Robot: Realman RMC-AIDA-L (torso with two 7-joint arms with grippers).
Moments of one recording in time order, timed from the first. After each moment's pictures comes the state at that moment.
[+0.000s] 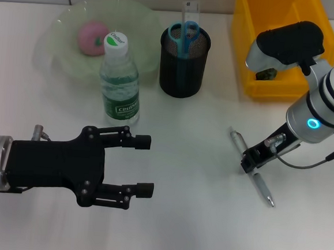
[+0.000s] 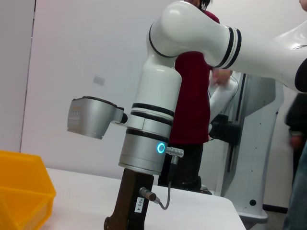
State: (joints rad) left arm -0.39 -2.04 1.03 0.58 1.69 1.81 -1.10; right arm 0.69 2.09 -1.56 -1.13 -2.62 -1.47 2.96
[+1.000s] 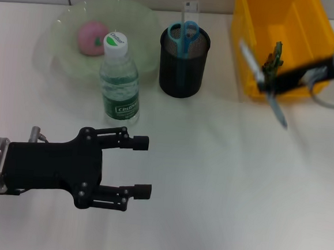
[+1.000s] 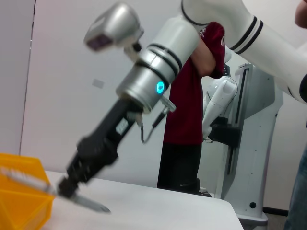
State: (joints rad) left arm -0.38 -2.03 1.03 0.58 1.68 1.82 -1.09; right arm 0.51 2.09 -1.38 -1.61 -2.57 -1.46 2.82
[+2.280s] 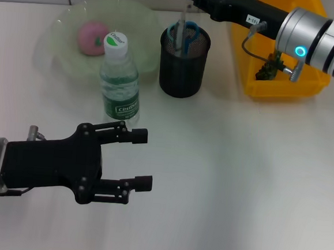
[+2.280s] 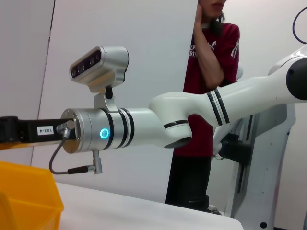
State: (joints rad) left arm -0.37 -2.05 0.97 0.58 1.68 1.83 -1.10; right arm 0.77 2.09 -1.13 -0.41 -1.22 -0.97 1.37
